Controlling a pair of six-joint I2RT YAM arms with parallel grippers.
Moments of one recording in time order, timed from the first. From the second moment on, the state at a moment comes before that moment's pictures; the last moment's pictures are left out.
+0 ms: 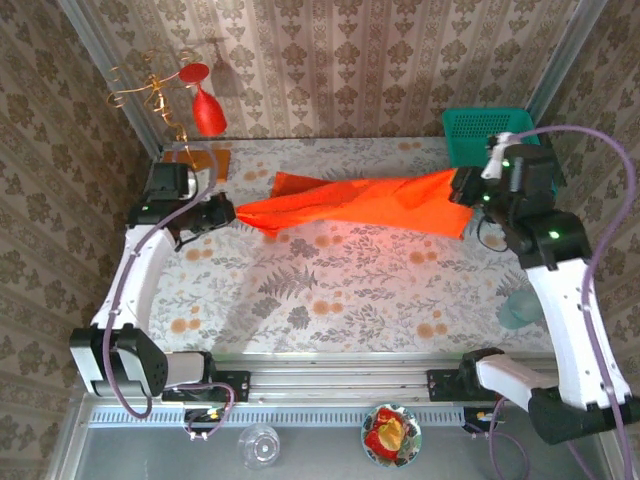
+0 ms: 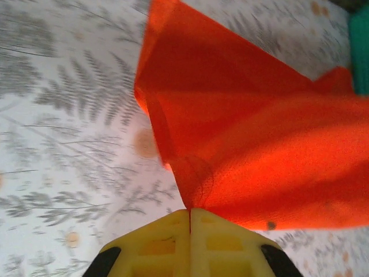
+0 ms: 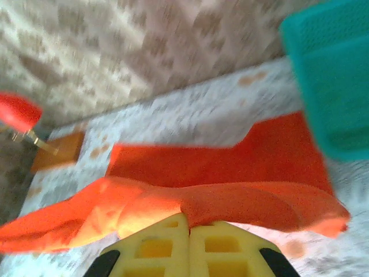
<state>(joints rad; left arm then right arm) -0.10 1.30 1.20 -0.79 0.44 -0.29 0.13 1.05 1.48 -0.88 0.00 0.42</state>
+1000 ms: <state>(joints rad) -0.43 1.90 1.44 -0.63 0.47 -0.27 -0.12 1.16 1.19 -0.86 0.06 0.37</state>
